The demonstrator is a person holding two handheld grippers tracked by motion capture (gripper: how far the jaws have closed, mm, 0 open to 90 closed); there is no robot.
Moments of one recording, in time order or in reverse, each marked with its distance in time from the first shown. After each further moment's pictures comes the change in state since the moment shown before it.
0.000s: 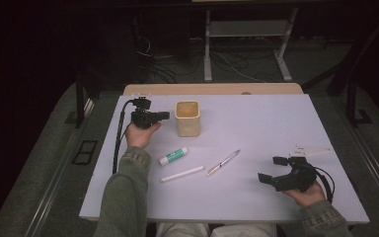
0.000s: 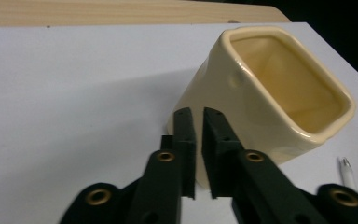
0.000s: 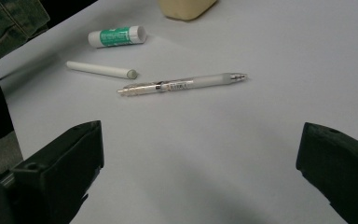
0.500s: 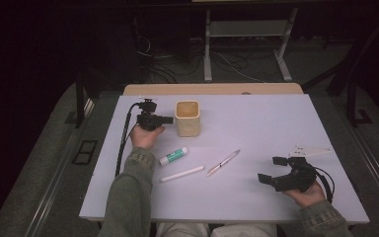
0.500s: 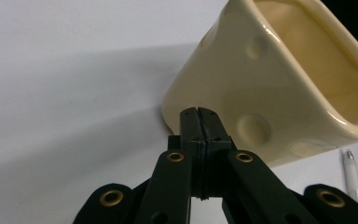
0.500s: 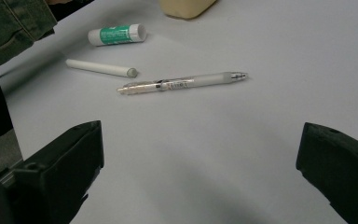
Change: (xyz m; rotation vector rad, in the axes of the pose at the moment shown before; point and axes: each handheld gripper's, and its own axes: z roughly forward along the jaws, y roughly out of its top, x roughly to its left) left arm 0.000 -0.007 0.023 0.089 -0.019 -0.053; right arm 0.001 0.000 0.000 0.003 0.000 -0.003
